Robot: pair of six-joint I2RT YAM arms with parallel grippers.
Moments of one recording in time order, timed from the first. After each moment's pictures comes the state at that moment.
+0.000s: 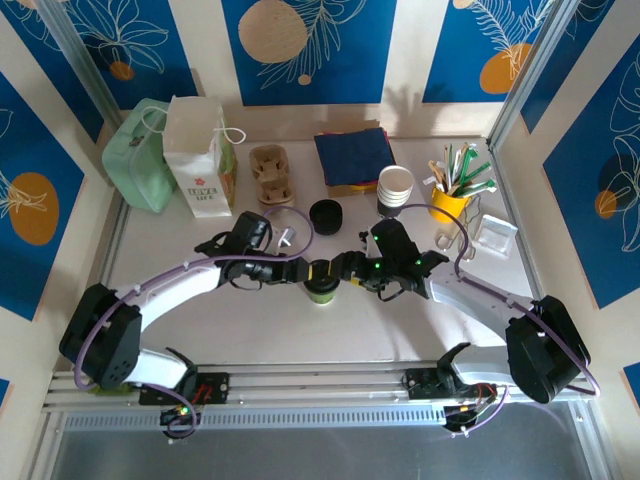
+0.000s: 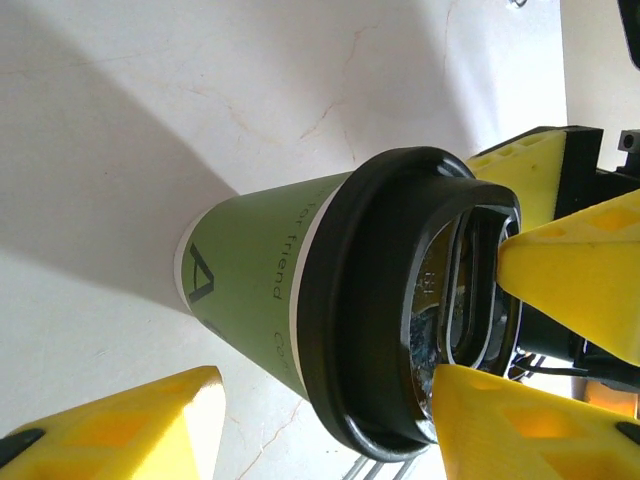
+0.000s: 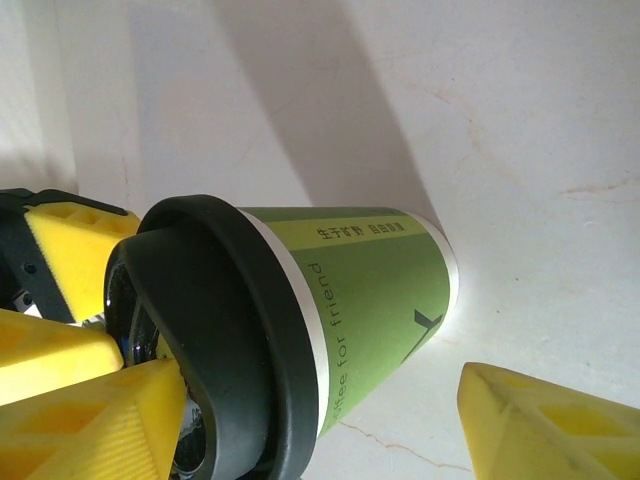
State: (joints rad) left arm -0.60 1.39 0.83 -0.35 0.59 -0.57; right arm 0.59 1.26 0.71 -0.31 -0.44 0.84
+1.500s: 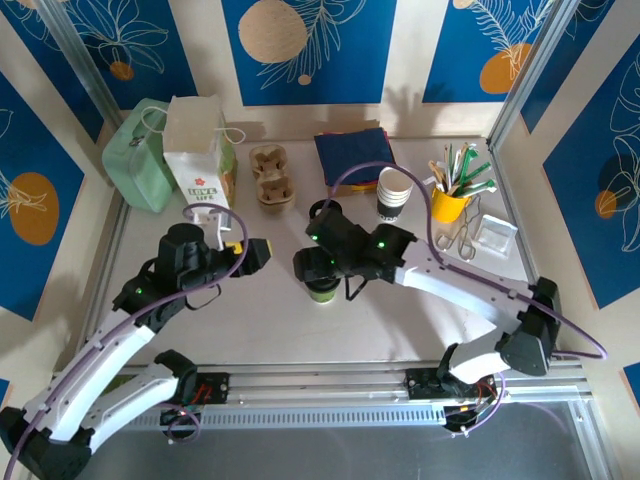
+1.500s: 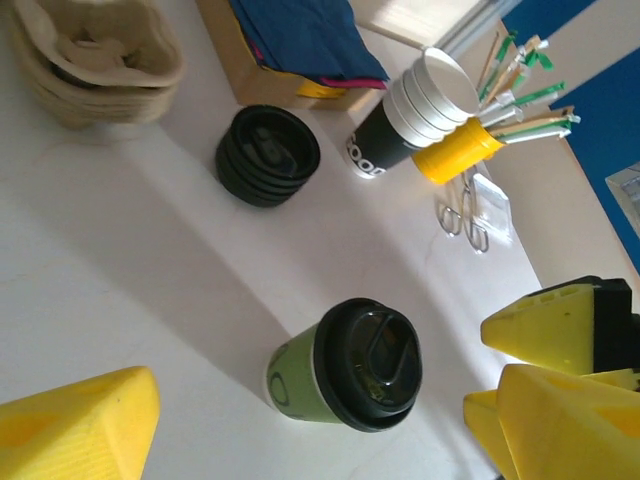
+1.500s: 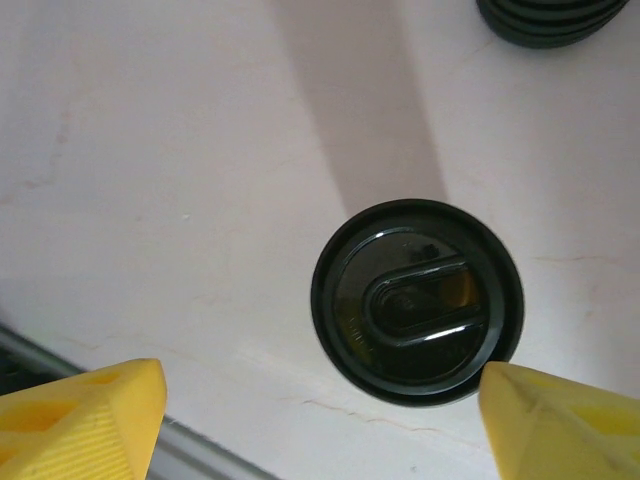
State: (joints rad) left arm -0.53 0.77 0.81 -0.51 0.17 -0.61; right arm 1.02 1.45 1.36 -0.92 0.16 0.71
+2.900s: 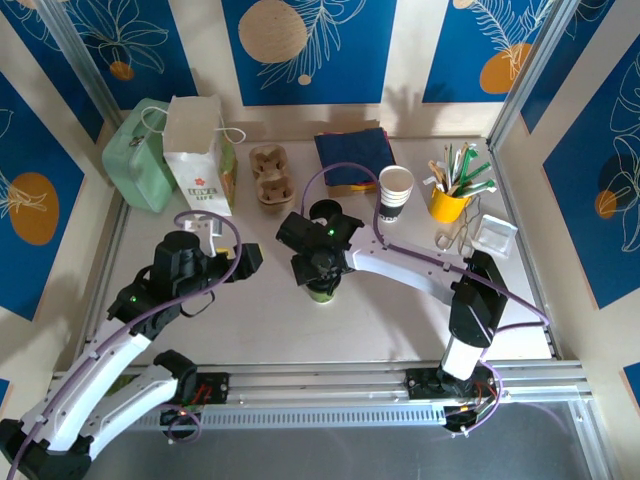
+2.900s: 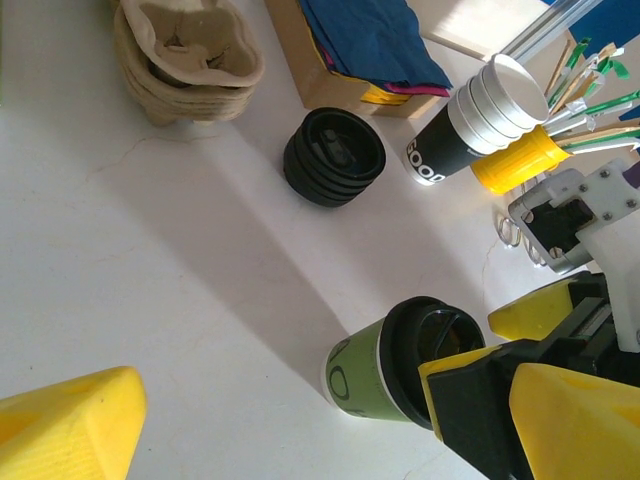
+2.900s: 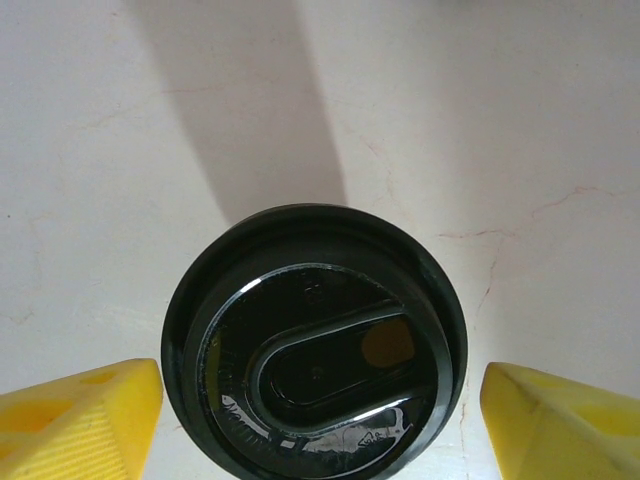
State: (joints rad) left arm -0.52 0.72 0.78 -0.57 0.09 -0.60; right arm 1.01 1.73 1.51 -1.12 0.26 0.69
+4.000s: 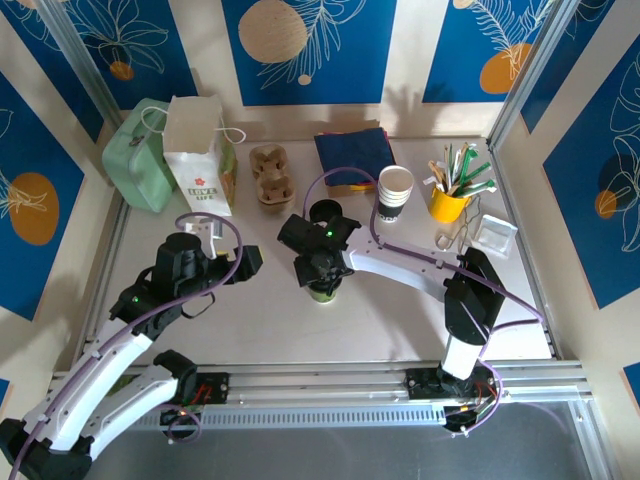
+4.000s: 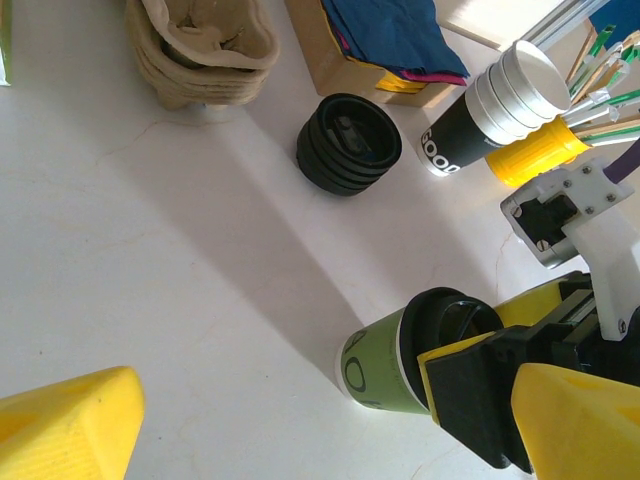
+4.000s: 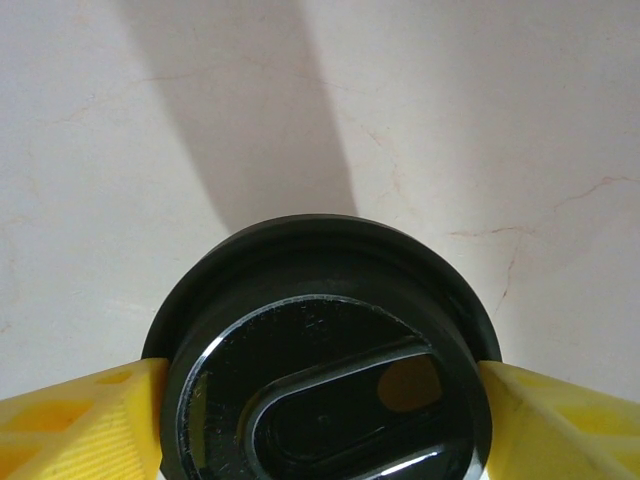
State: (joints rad) left arm -0.51 0.72 0.75 -0.57 0.09 -0.60; right arm 0.99 1.75 1.47 -1.07 0.23 0.70
